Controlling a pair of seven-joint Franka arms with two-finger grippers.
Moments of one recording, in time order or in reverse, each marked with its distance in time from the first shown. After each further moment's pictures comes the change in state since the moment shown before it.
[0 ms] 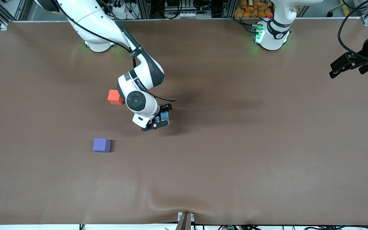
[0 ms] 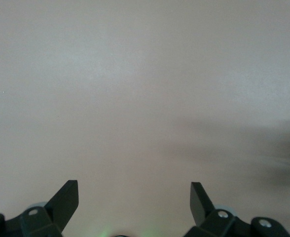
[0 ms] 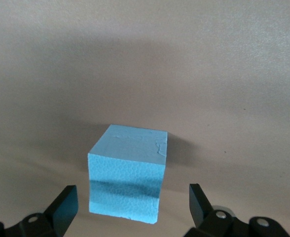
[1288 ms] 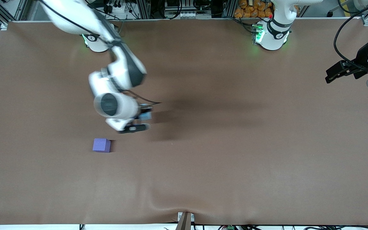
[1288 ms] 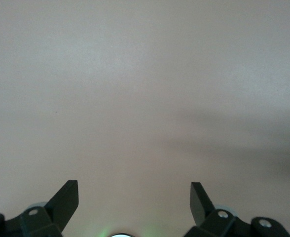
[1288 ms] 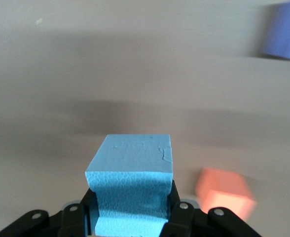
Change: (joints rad) left arm 0.009 0.020 -0.002 -0.035 -0.001 0.017 0.003; right arm -0.189 -0.193 -0.044 0.072 -0.029 -0.392 -0.020
